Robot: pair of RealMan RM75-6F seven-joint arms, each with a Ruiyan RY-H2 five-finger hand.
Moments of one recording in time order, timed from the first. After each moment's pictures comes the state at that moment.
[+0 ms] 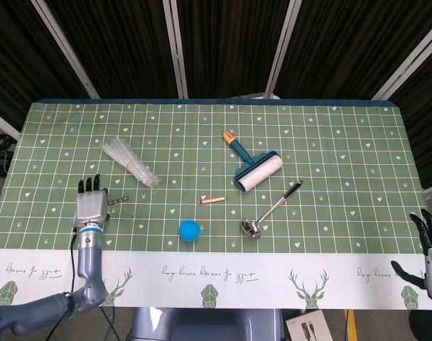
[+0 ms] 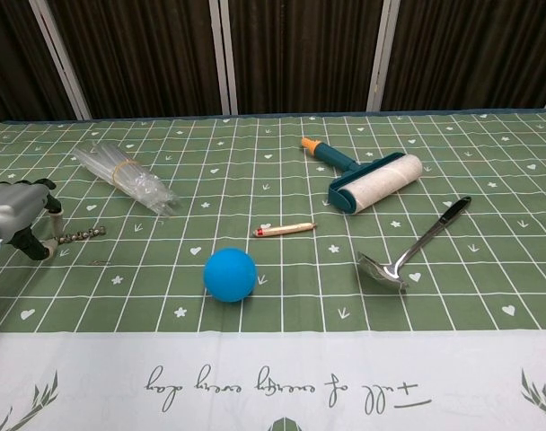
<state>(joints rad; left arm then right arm) -0.59 -1.81 -0.25 -1.19 0.70 1.21 0.81 -0.03 -1.05 0.08 -1.68 -1.46 1.55 0.04</state>
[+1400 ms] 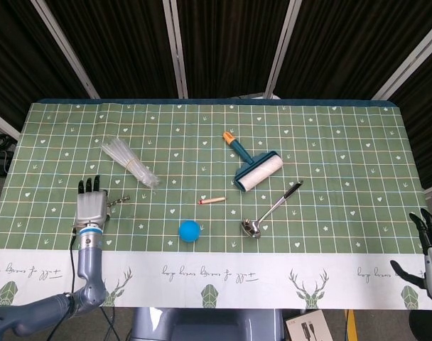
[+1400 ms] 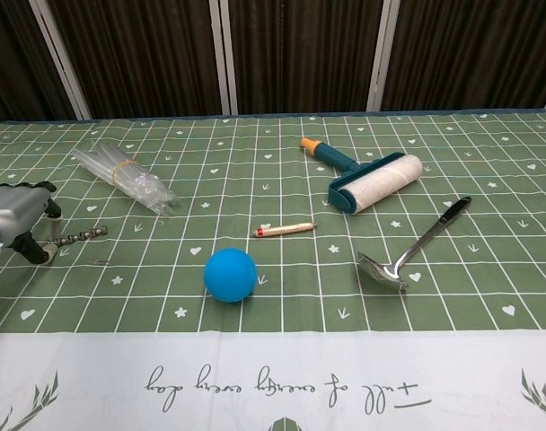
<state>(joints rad) -0.59 -1.81 -0.25 -1.18 0.72 1.20 0.82 -0.03 -1.05 0.08 -1.68 -1.47 1.56 0.05</state>
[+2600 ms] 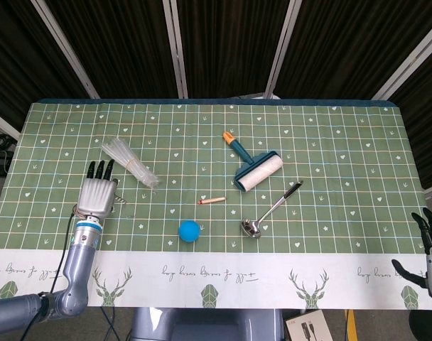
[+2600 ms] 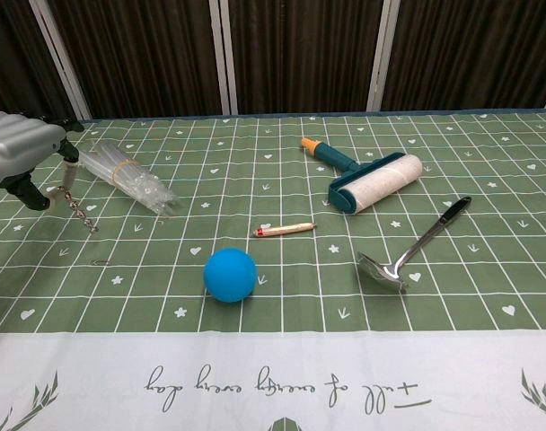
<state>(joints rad) -0.65 -1.53 -0.18 -1.61 0.81 1.26 0.98 -0.03 -1.05 0.08 -1.68 -1.46 1.56 0.05</state>
